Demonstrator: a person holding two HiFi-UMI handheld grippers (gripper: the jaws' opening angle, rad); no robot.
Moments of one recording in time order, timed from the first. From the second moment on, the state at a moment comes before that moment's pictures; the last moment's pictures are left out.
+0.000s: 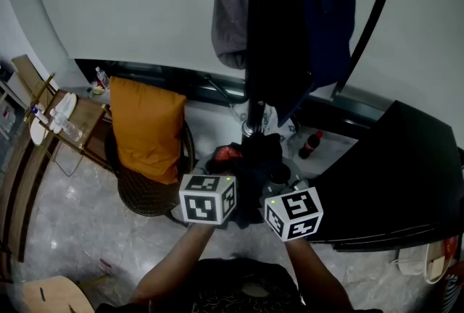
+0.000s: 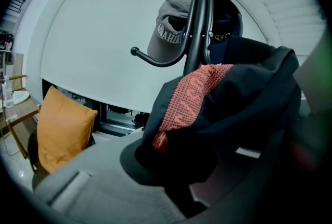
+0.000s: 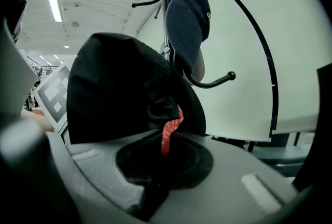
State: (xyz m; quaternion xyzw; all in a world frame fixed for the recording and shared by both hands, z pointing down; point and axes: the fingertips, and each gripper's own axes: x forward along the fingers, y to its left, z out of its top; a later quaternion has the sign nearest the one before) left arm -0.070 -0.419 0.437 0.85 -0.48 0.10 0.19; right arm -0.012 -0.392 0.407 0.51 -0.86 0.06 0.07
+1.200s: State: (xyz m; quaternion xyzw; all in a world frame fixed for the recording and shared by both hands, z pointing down) left arm -0.067 -0.405 0.457 0.84 -0.48 0.12 0.21; right arm -0.011 -0.384 0.432 0.50 -0.86 0.08 0.08
